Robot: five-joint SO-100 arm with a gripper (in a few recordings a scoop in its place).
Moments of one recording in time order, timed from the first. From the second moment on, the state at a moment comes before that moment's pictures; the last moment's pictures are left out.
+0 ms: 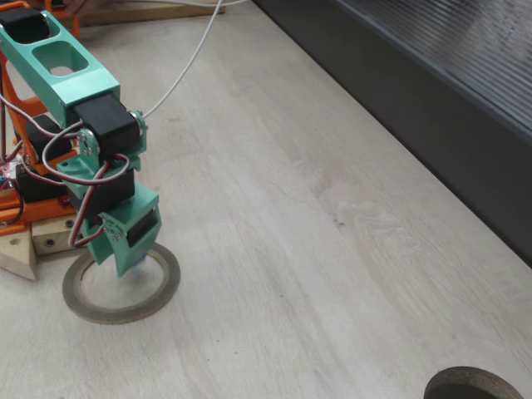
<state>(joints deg) 60.8 102.0 120.9 84.5 75.3</state>
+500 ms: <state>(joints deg) 60.8 102.0 120.9 84.5 75.3</state>
